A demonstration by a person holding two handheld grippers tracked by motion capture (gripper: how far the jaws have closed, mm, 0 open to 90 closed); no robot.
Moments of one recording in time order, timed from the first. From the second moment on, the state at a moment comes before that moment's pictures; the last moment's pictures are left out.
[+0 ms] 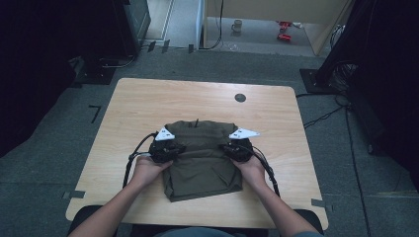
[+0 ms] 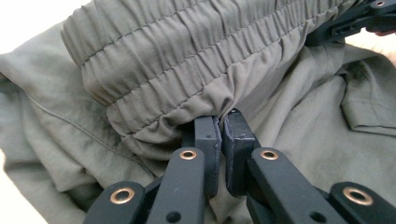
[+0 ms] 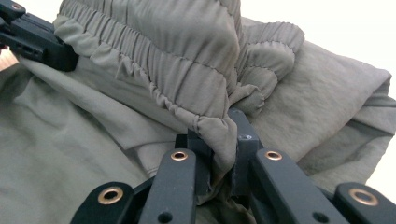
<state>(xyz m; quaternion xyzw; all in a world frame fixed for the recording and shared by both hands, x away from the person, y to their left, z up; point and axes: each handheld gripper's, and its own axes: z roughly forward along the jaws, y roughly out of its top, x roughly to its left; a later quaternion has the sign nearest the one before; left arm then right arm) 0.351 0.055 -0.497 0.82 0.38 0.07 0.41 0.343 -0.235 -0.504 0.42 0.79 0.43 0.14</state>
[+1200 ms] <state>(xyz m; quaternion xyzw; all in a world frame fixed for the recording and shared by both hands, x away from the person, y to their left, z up) 0.471 0.025 -0.502 0.82 0.42 0.08 0.39 0.447 -0.243 -0.514 0.47 0.76 0.41 0.16</state>
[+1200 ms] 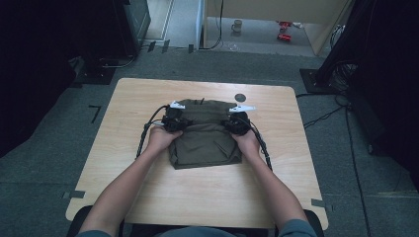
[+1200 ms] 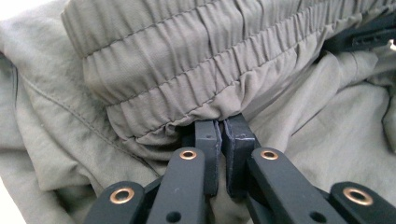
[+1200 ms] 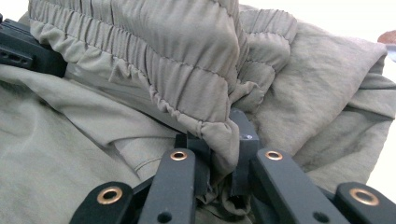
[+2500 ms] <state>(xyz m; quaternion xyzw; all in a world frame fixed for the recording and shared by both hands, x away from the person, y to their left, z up) 0.418 0.038 -0.462 0.81 0.36 0.13 0.45 0.411 -0.249 -0.469 0.41 0.78 0.43 0.18</state>
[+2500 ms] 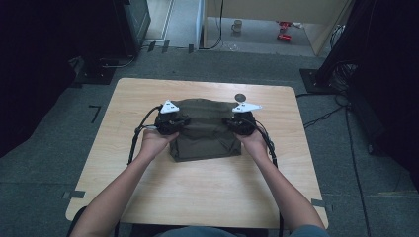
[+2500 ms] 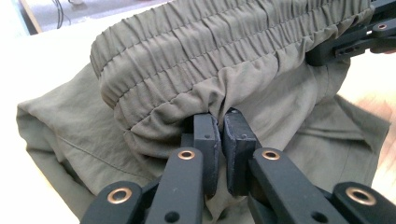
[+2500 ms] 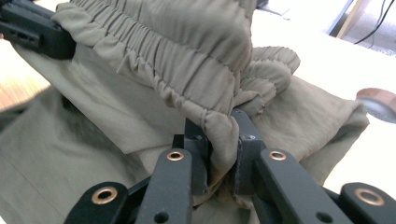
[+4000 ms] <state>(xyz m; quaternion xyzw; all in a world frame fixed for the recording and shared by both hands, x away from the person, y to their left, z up) 0.491 0.069 -0.485 0.79 0.45 0.07 0.41 0.471 -0.271 -0.485 0.47 0.76 0.43 0.12</state>
